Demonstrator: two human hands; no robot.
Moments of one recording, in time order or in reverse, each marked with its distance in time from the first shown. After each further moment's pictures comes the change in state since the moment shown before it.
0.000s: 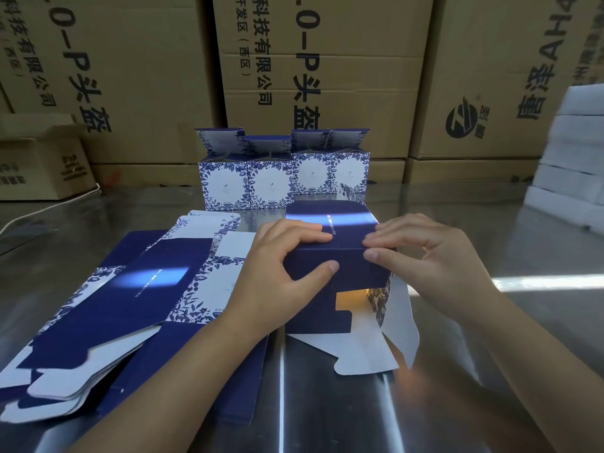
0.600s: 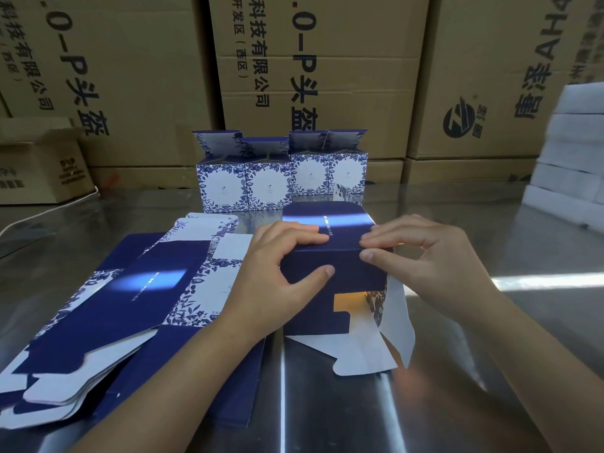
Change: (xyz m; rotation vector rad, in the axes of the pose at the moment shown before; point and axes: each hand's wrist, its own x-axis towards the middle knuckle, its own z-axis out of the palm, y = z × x) left_hand 0.000 -0.001 0.000 0.010 -0.014 -0.002; right_hand 0.001 -0.001 -0.002 -0.067 0.004 -0.010
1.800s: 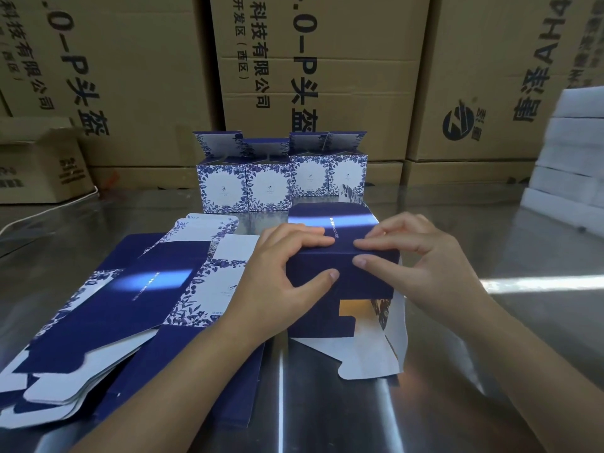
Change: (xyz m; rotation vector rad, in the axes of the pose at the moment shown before) left_hand 0.000 0.004 0.001 -0.017 -0.031 0.010; right_hand -0.003 -0.003 0.006 -0.035 -0.017 0.040
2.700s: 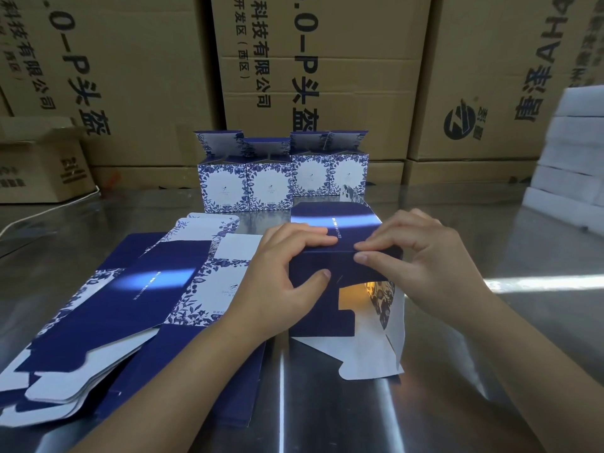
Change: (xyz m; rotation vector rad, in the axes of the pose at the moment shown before) left_hand 0.000 -0.001 0.000 -0.001 -0.036 0.002; right_hand 0.005 -0.001 -0.001 -0.116 0.020 -0.130
